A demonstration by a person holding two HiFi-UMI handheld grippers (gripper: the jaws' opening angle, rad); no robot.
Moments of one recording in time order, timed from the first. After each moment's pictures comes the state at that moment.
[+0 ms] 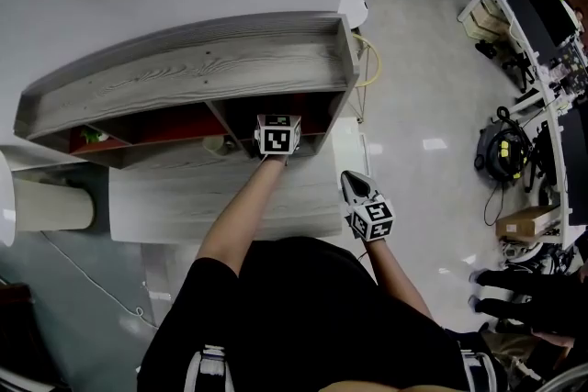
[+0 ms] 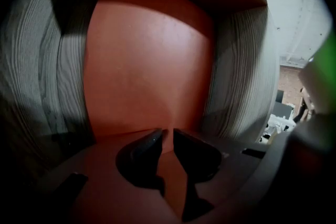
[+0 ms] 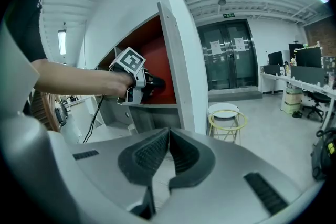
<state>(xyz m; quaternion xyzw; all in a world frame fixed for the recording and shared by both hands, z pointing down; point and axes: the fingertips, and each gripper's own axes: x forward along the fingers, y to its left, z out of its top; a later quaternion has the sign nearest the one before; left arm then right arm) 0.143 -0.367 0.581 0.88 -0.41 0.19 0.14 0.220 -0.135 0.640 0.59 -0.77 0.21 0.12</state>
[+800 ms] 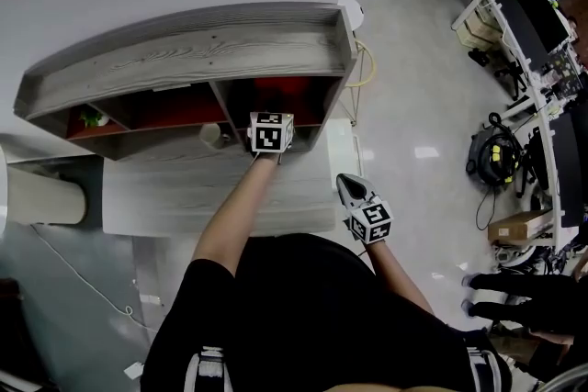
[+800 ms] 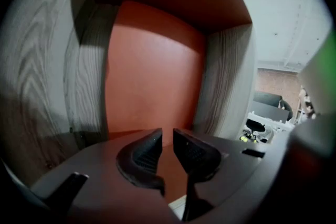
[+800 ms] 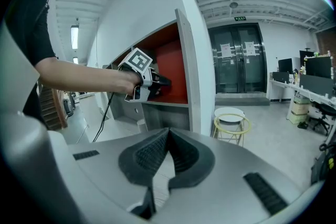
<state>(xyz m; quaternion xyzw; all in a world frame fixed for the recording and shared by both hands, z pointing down) 0.123 -0.342 0.577 0.89 -0.41 0.17 0.15 0.202 -0.100 0.629 0.55 -0.80 0.17 0.14</state>
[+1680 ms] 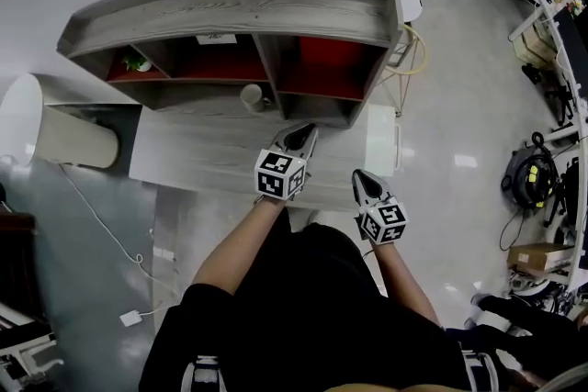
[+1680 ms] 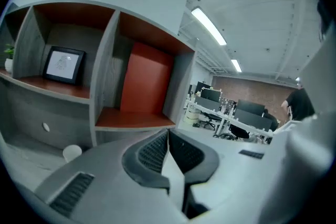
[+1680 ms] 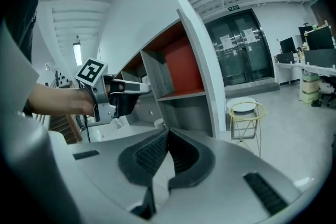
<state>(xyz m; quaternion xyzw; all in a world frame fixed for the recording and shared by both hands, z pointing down) 0.066 -0.169 0.572 0.90 -0.37 0.12 0.18 0.161 -0.059 0.641 0.51 -0.82 0.23 0.08</state>
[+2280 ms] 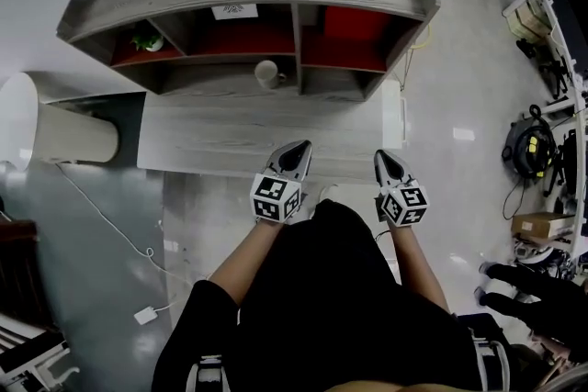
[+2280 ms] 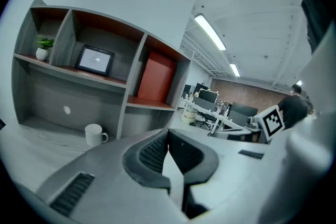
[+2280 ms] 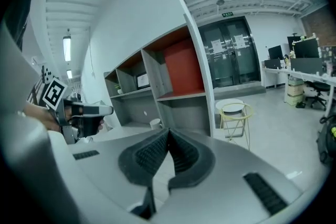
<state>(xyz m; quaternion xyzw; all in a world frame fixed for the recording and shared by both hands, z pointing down) -0.045 -0.079 0.589 0.90 -0.36 0.11 0.21 0.129 -0.037 0.631 0.57 -0.79 0.23 0.09</state>
